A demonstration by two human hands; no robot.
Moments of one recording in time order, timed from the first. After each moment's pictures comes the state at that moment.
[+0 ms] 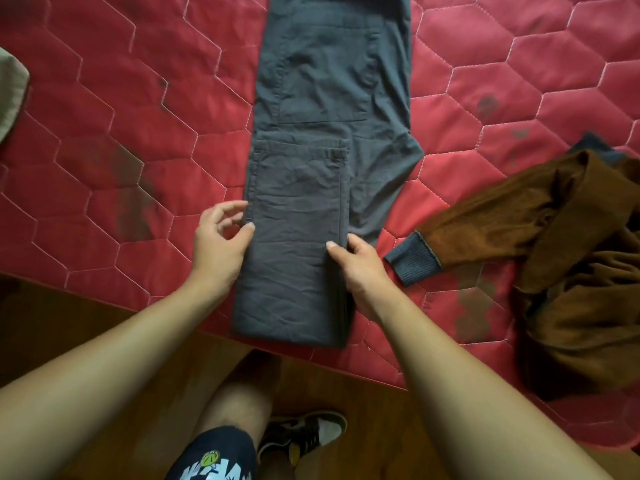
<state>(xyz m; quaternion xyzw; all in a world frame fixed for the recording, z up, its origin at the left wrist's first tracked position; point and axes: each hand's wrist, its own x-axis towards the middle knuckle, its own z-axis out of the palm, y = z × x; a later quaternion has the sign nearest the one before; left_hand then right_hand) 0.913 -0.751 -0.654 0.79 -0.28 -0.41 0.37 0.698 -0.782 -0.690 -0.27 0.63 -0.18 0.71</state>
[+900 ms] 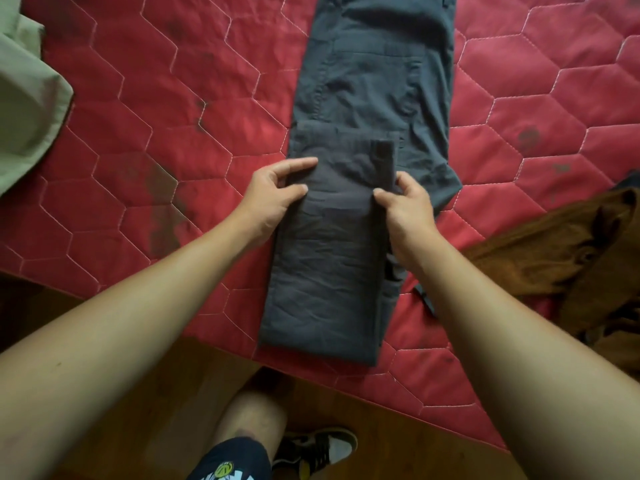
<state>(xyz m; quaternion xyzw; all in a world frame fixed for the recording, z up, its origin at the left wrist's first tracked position) 0.934 -0.862 -0.658 0.67 -0.31 -0.55 0.38 0.733 -0.905 -0.666 -0.32 0.64 -0.25 0.65</state>
